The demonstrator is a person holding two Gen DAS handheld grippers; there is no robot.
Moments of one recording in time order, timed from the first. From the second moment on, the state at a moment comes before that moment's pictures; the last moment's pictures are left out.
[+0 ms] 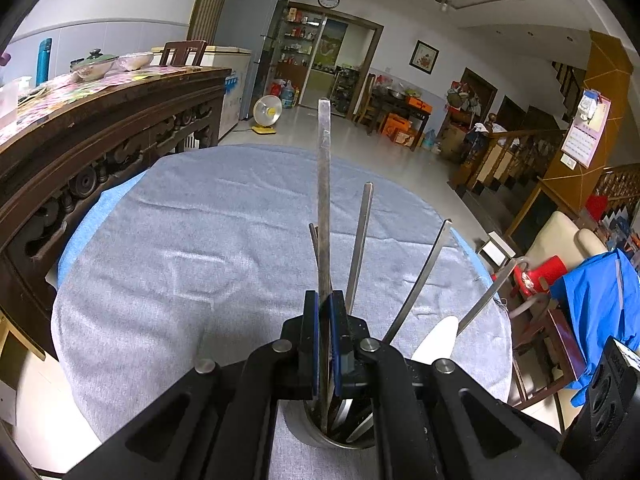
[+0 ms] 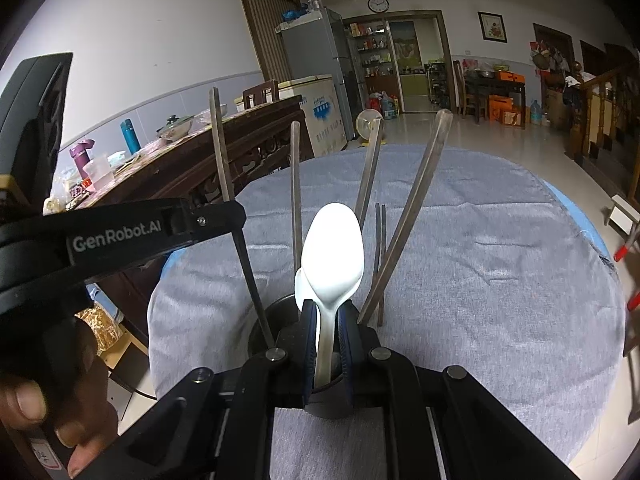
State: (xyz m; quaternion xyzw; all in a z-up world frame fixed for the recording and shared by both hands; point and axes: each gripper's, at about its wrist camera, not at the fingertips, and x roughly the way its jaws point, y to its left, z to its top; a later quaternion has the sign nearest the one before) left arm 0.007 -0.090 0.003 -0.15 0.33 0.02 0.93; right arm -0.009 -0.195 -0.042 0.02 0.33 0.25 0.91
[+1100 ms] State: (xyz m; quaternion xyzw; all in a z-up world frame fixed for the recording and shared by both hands) left arm -0.008 -0.096 -0.025 -0.13 0.34 0.01 0.93; right arm -0.017 -0.190 -0.058 0.01 0.35 0.26 0.90
